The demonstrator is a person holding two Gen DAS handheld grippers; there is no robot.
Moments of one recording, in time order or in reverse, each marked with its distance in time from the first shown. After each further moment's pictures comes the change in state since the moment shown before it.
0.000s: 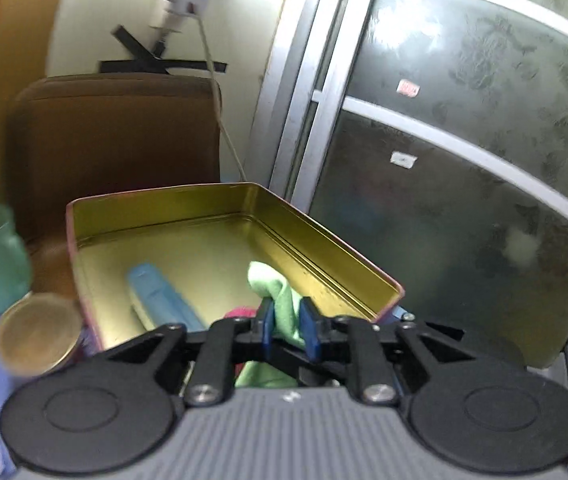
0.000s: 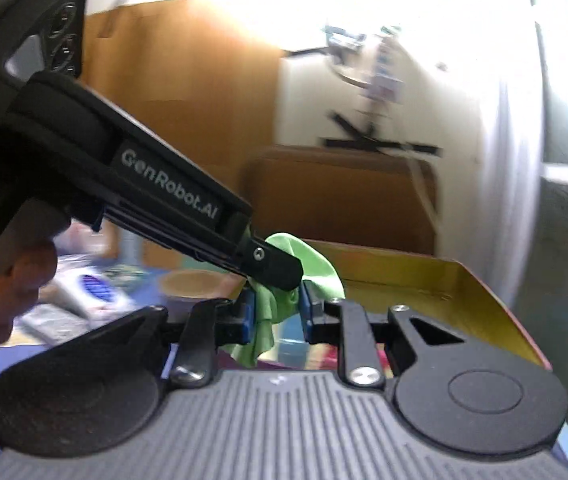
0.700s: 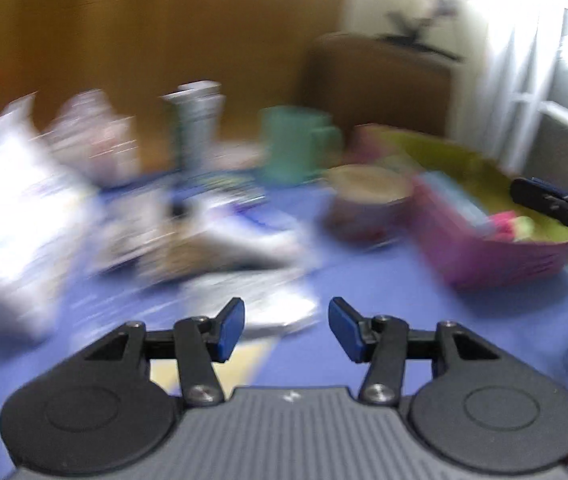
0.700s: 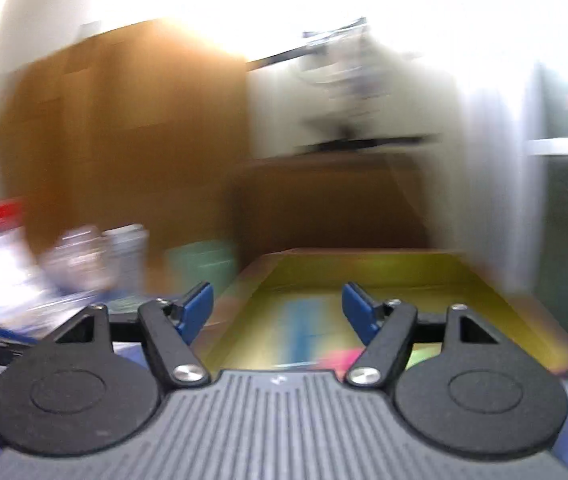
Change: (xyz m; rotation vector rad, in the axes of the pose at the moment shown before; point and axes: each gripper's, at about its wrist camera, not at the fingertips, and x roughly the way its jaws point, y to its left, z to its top) left arm -0.171 0.117 -0.143 -0.251 0.022 0.549; right arm 0.019 0.009 0.013 0.107 -0.018 0.135
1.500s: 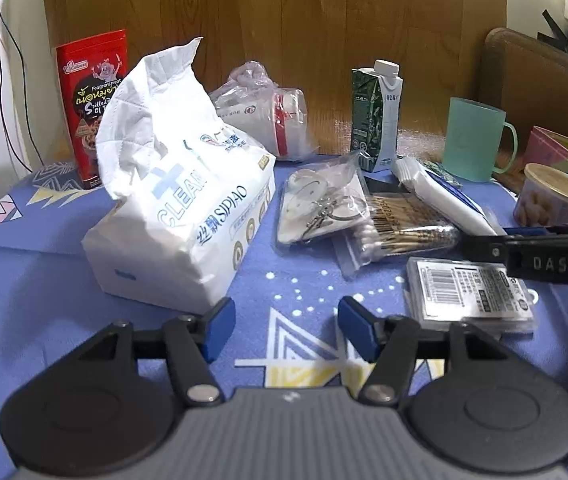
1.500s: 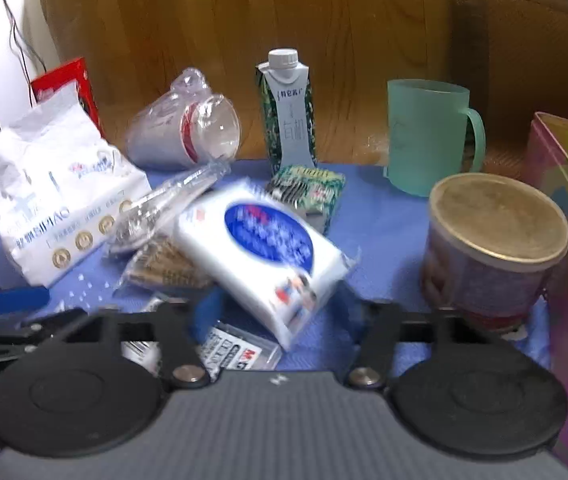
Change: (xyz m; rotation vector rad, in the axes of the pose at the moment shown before) left arm 0.032 0.057 -0.010 -0.111 -0.020 0.363; right arm 0.170 0.143 -0.046 -0.031 0.419 0.188
